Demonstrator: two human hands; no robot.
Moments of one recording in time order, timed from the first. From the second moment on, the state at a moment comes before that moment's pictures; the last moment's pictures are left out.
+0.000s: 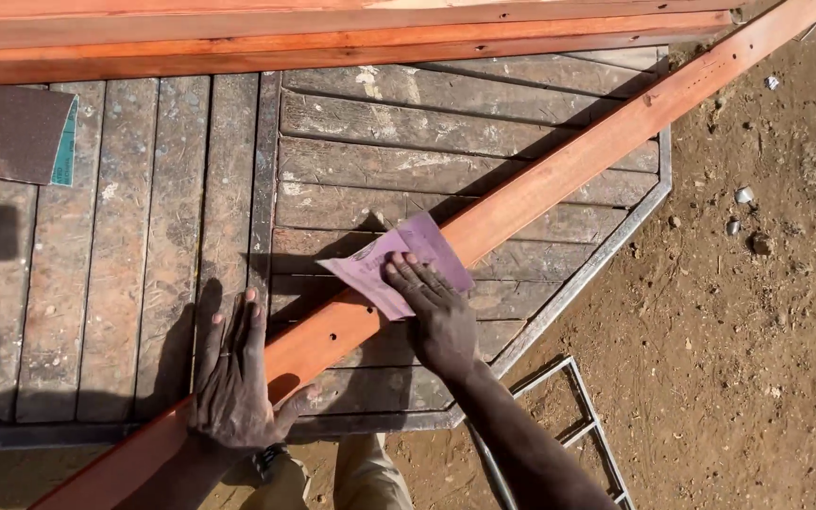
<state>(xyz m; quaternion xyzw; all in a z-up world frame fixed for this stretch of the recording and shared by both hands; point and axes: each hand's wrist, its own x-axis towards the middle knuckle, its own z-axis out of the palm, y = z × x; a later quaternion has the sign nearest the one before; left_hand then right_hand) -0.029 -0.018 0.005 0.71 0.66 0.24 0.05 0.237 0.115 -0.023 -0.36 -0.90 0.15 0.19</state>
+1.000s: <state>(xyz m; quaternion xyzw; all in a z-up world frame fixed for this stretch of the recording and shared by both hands) 0.090 0.056 0.001 0.69 0.72 0.07 0.06 0.294 0.286 -0.094 -0.59 -0.78 -0.02 0.20</state>
